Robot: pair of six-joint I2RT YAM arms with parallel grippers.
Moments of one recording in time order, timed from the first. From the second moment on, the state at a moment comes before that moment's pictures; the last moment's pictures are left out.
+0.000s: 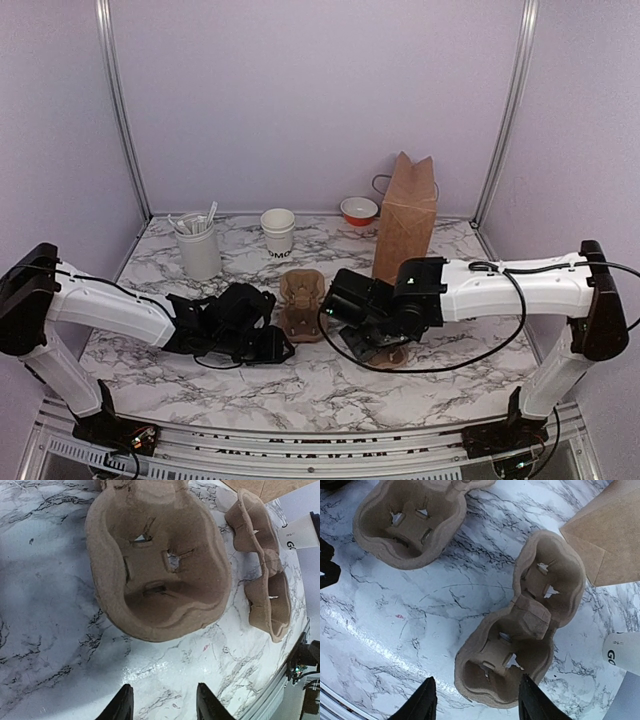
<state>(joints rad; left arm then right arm) -1.04 1.58 0.78 -0.05 -0.01 -0.91 1.21 1.65 1.29 -0.93 0.46 0.52</state>
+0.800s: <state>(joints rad) -0.97 1.96 1.18 -0.09 -0.13 -0.92 0.99 1.24 1.21 -0.67 0.43 0.36</state>
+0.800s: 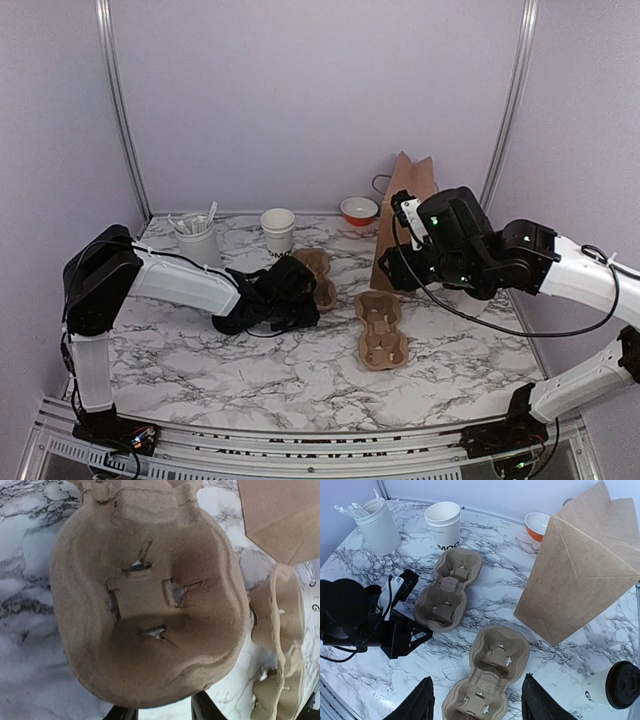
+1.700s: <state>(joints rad) -0.95 1.93 1.39 -0.23 -0.08 -0.74 0.38 1.09 1.11 -0.42 0.04 0.37</state>
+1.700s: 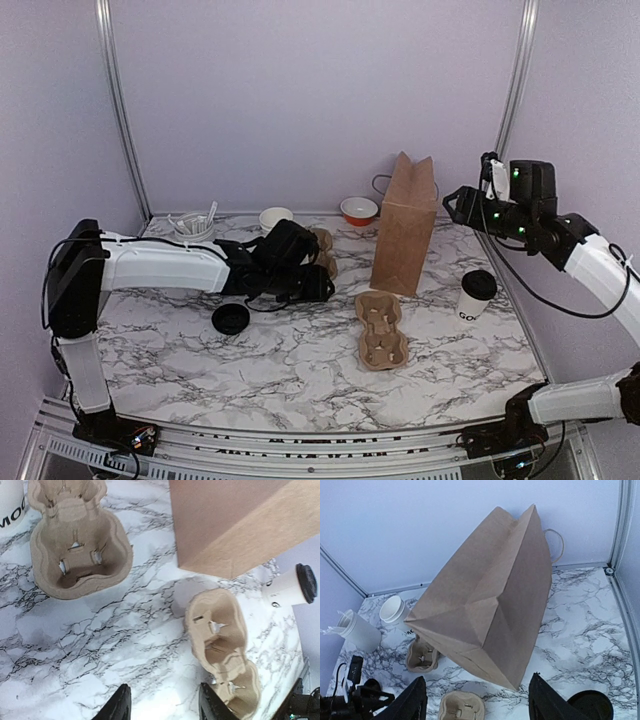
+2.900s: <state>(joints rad) -0.96 1.12 0.93 -0.37 -0.18 -0.73 0.06 2.05 1.97 -0.34 -0.22 0.40</state>
